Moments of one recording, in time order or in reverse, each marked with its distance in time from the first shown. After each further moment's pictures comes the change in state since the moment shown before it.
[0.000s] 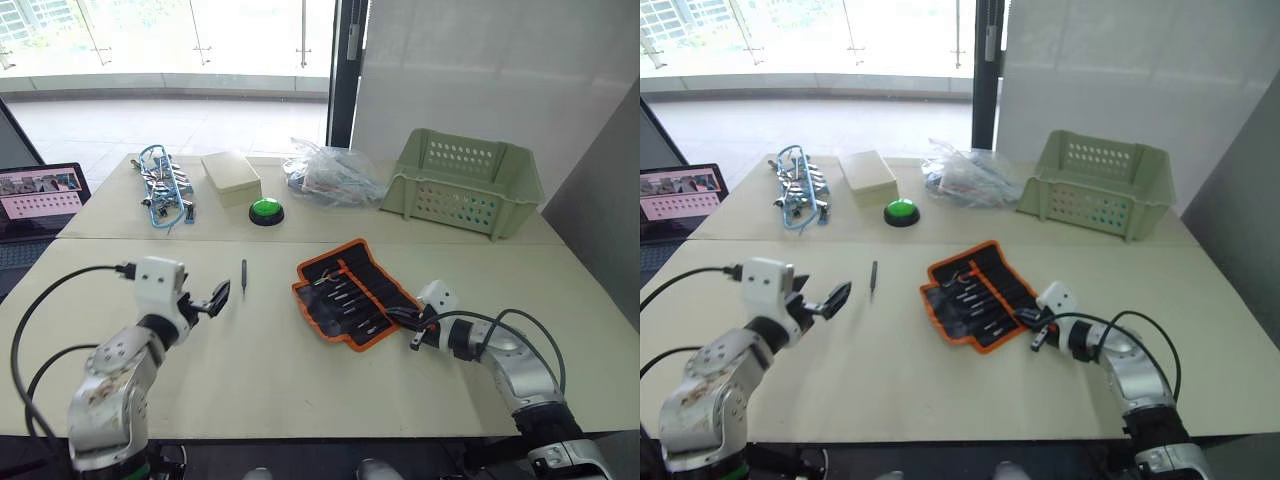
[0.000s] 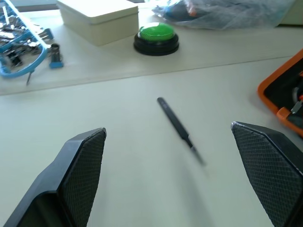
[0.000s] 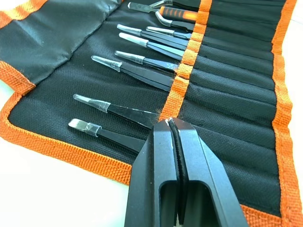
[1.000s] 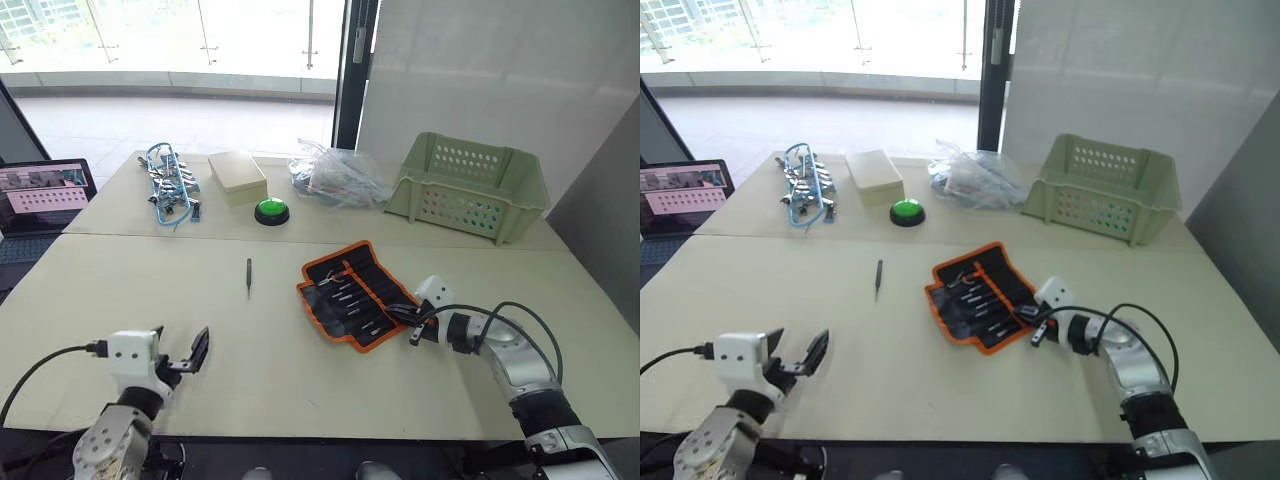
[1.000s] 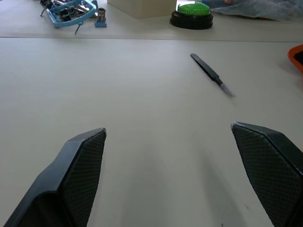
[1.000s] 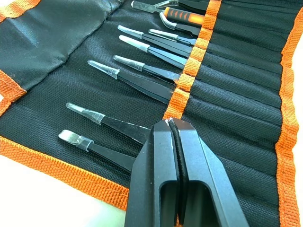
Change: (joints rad) left arm 0.175 -0.070 -0.087 0.114 -0.089 -0.374 0.098; right arm -0.033 -0.007 0.011 0.046 -0.008 -0.012 0.017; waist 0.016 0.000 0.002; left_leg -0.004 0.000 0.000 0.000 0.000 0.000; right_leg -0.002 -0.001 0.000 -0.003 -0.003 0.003
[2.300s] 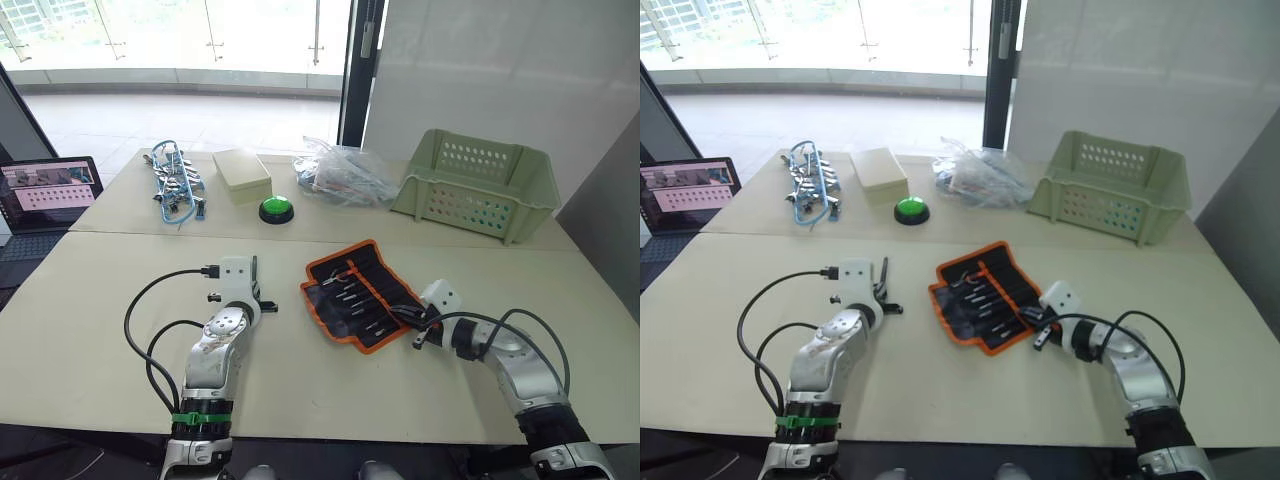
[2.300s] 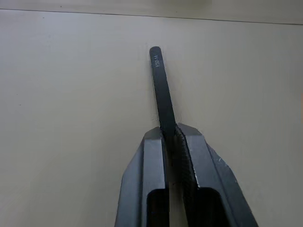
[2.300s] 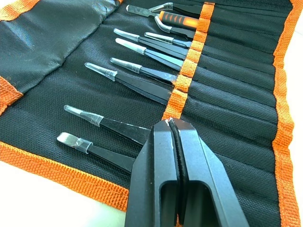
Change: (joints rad) left arm -0.603 -0.145 -0.242 0.453 0.184 0.304 0.395; right arm 0.072 0.003 -0.033 -0.095 0.000 0.007 -0.050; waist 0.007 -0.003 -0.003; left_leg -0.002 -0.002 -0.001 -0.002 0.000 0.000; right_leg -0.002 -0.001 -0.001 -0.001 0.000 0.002
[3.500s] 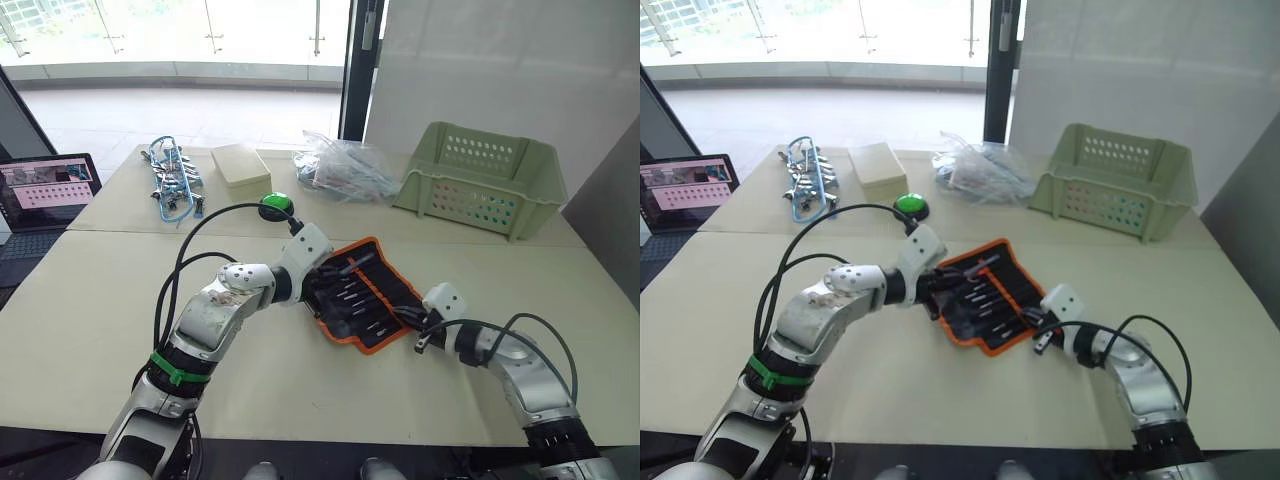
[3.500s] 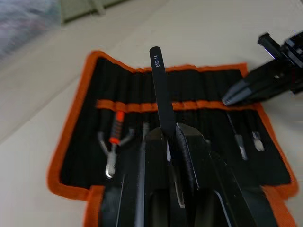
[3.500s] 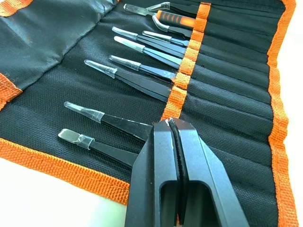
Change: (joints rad) left arm -0.268 0.351 -0.426 -0.187 -0.182 0.225 -0.732; right arm 0.095 -0.022 -0.012 -0.164 0.000 0.041 -0.080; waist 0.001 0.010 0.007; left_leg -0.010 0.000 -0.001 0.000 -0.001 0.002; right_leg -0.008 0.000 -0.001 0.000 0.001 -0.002
